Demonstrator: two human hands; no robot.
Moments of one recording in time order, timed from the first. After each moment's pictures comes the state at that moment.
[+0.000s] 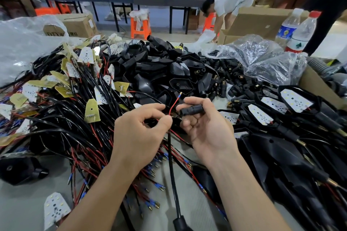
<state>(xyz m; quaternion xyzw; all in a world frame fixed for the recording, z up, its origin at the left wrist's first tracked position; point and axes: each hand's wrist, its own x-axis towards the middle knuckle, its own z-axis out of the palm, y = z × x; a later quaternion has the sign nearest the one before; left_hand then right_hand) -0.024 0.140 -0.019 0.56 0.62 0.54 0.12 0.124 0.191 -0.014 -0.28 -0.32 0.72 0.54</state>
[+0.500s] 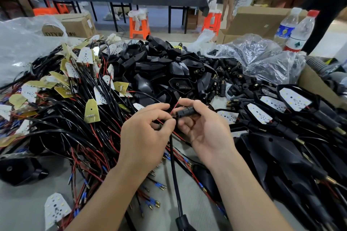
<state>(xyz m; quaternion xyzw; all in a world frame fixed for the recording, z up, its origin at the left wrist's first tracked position) -0.015 0.143 -0.027 0.58 0.62 0.51 0.09 0.125 0.195 -0.022 -0.31 -0.35 0.73 0.50</state>
